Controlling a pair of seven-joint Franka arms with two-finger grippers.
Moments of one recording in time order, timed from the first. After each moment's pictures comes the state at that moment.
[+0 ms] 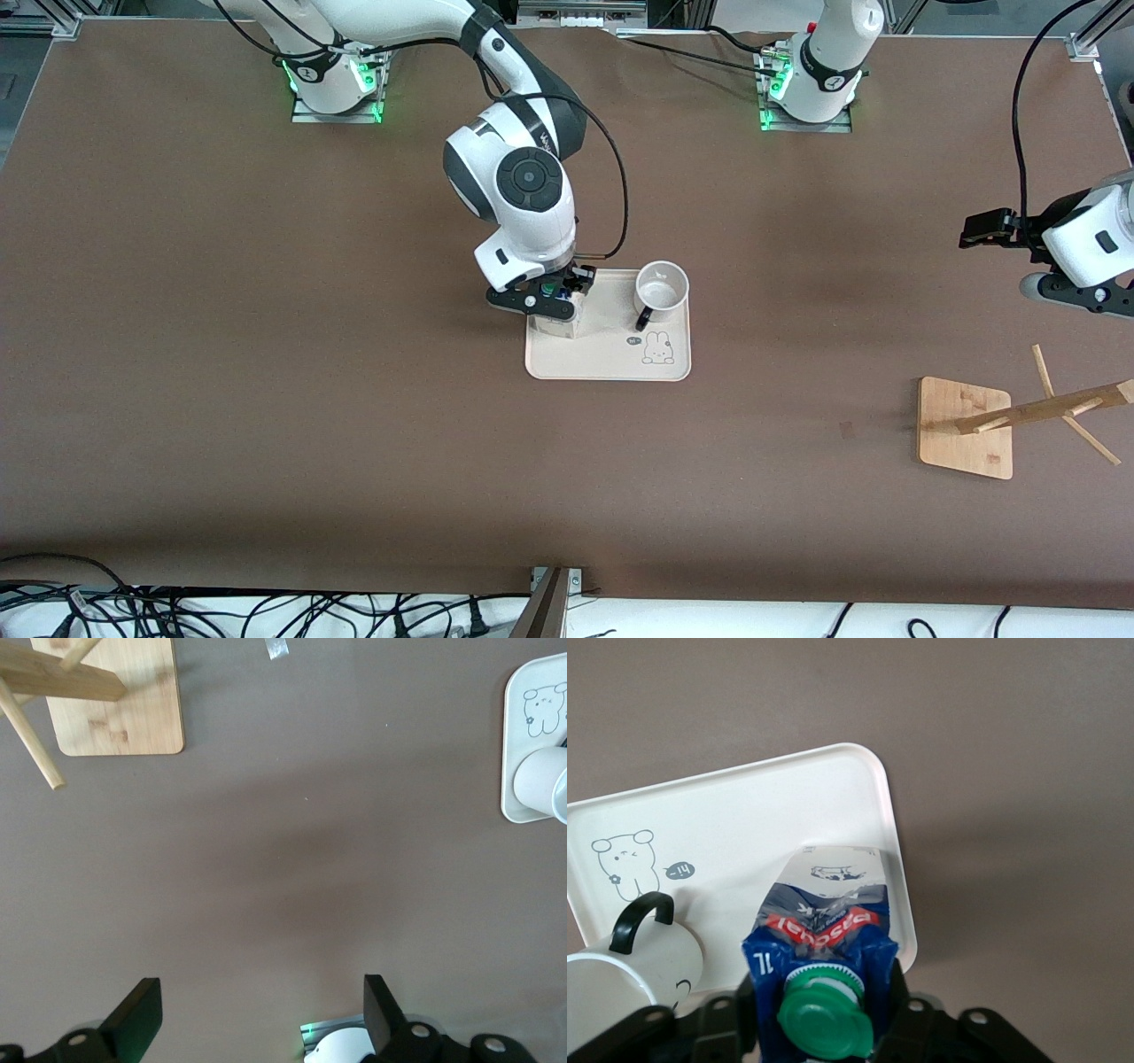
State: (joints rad) left arm -0.01 0.20 0.09 -1.50 0.01 1.42 0.27; right arm 0.78 0.68 -0.06 -1.29 0.08 1.97 0.93
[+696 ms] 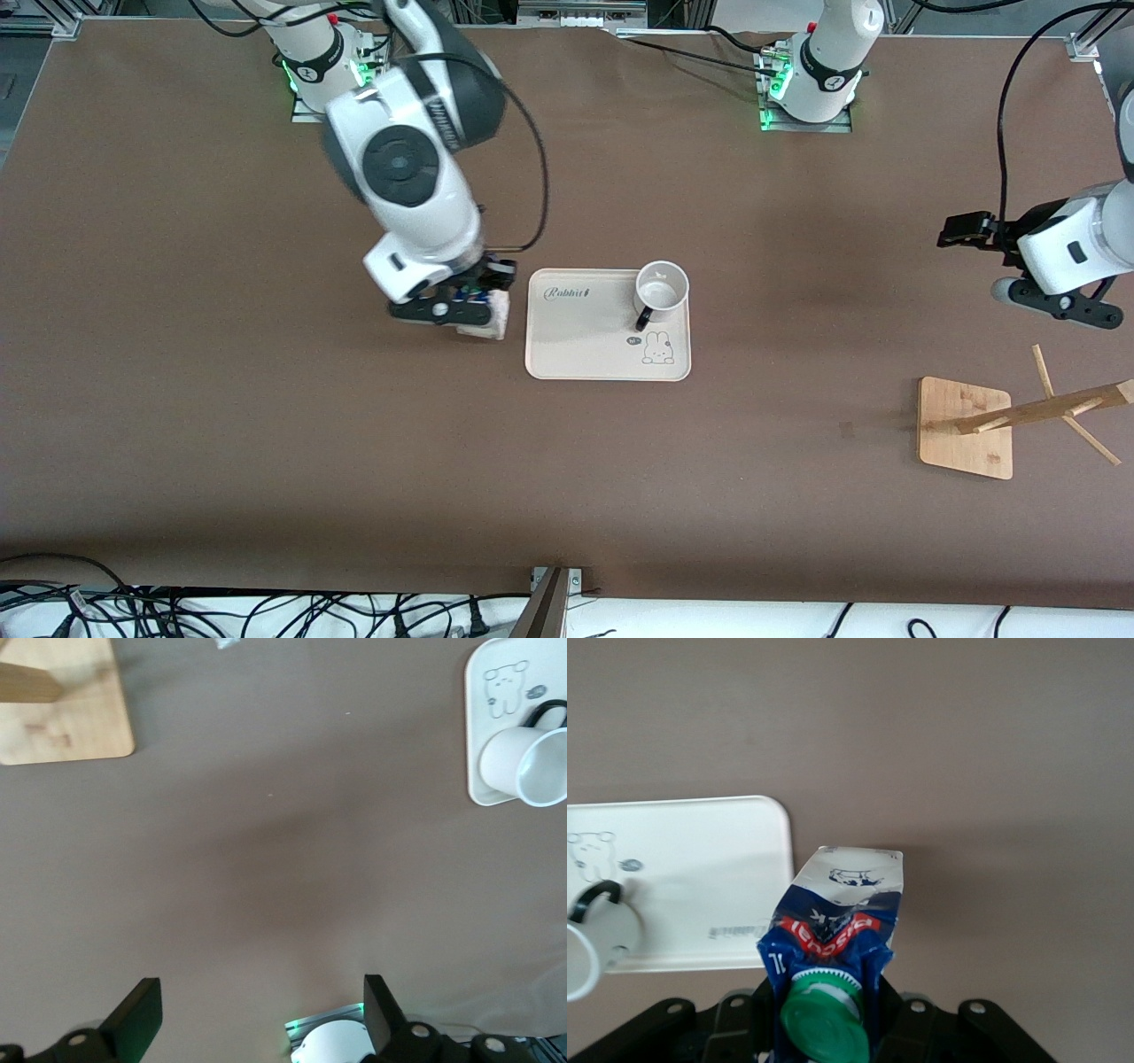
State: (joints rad) left arm -0.02 0.24 0.06 -1.50 -0.06 1.41 0.31; right arm 0.60 0.51 -0.10 -1.27 0.09 1.70 0.54
